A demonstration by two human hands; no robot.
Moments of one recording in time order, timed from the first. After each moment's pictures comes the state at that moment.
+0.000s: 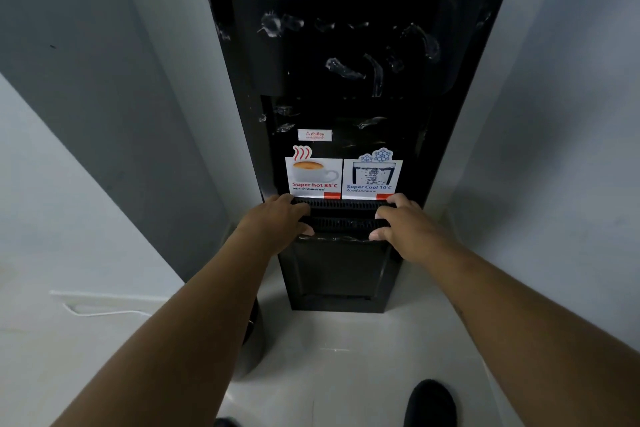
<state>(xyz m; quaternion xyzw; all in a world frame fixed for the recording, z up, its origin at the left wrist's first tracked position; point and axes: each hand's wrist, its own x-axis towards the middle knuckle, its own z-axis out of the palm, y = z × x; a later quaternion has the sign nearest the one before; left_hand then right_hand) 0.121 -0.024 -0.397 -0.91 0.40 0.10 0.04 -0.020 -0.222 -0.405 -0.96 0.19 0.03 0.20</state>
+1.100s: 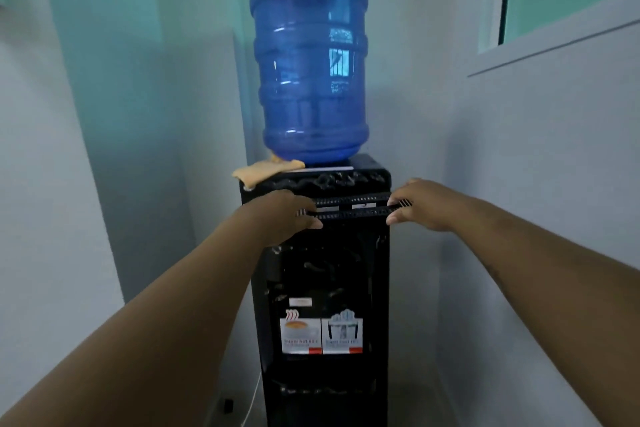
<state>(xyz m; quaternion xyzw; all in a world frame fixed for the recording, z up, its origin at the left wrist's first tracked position) 0.024 -0.021 -0.046 -0.89 0.45 -0.09 -0.07 -0.113 -0.254 -0.046 -0.98 0.14 -0.14 0.07</state>
